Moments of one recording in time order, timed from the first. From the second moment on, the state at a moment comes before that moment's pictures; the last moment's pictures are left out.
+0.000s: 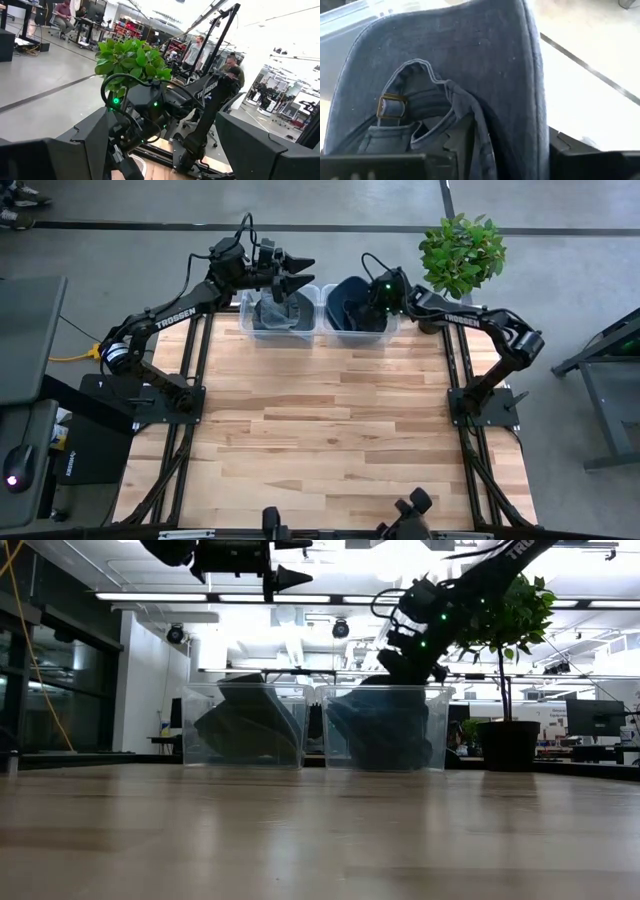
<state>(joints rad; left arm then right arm) 0.72 1.43 1.26 0.34 0.62 -0.42 -0.74 1.59 1.07 -0.14 0.11 0.01</state>
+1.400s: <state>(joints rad) 0.72 1.43 1.26 0.28 0.63 -0.39 -0.69 1.59 1.64 -0.92 0.05 -0.11</state>
